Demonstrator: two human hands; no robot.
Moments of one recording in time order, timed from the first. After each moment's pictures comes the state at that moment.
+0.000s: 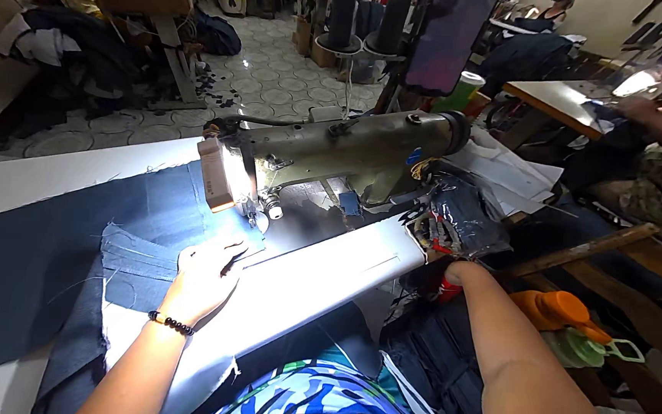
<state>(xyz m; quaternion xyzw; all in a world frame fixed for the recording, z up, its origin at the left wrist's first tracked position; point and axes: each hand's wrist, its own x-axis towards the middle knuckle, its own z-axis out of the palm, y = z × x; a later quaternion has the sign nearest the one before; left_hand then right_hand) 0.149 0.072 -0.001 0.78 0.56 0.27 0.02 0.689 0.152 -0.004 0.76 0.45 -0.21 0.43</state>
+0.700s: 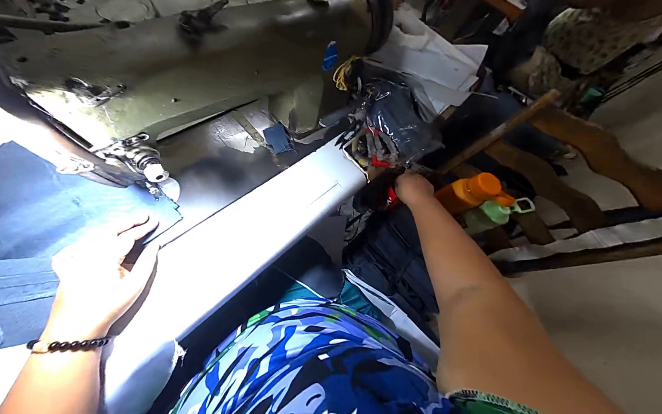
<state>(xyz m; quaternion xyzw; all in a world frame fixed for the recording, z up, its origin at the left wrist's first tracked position) 0.143 0.072 0.002 0.79 0.54 0.27 0.06 0.716 0.105 -0.027 0.85 0.49 -0.12 0.12</state>
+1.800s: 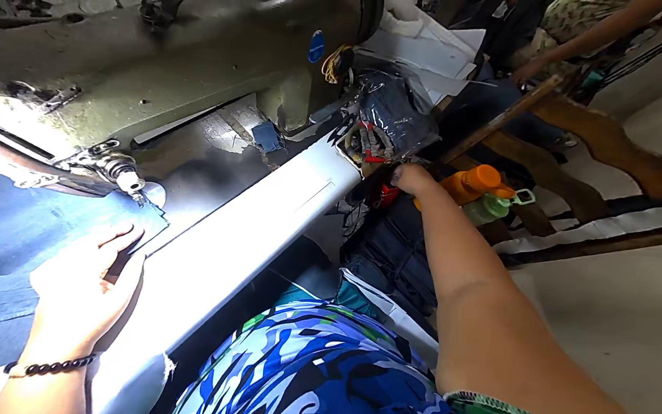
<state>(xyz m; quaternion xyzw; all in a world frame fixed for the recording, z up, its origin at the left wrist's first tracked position) 0.137 0.074 -0.003 0.80 0.53 0.27 0.05 0.747 0.121 -0.018 0.81 0.54 -0.22 0.08</state>
